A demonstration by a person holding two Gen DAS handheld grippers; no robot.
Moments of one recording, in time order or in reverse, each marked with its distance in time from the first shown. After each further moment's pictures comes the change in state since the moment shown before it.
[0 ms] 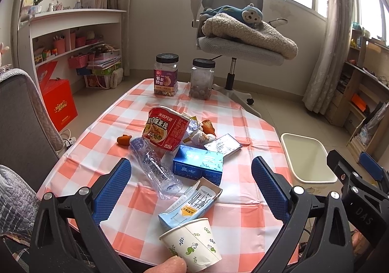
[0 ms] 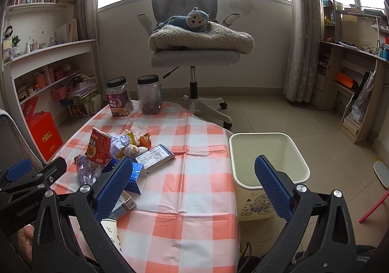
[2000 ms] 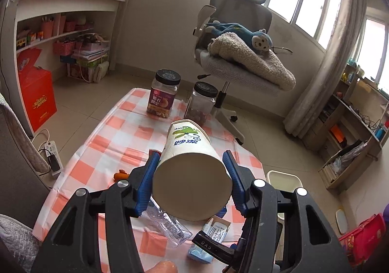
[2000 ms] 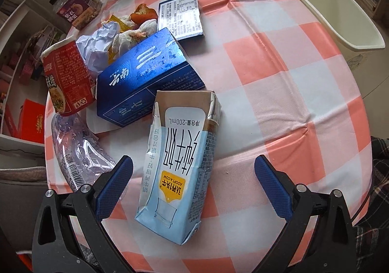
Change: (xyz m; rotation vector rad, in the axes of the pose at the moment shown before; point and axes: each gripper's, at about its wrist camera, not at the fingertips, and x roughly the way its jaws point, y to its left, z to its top) left arm 0.029 0.093 0.116 -0.149 0.031 -0.195; right arm 0.186 0.116 -0.086 0.366 0.794 -0.014
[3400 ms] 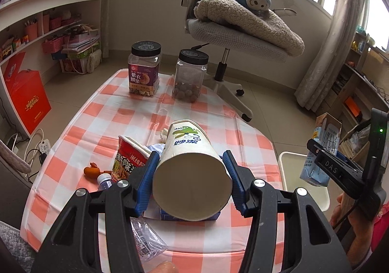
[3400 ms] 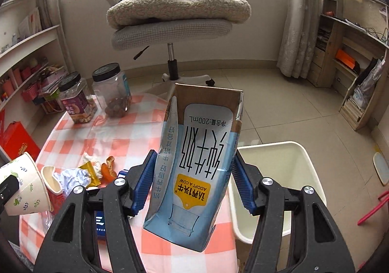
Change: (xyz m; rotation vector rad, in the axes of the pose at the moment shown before) left arm 0.108 -0.073 -0.028 0.108 0.130 0.079; right arm -0.143 -0.082 0.156 -0.239 -0.594 -0.086
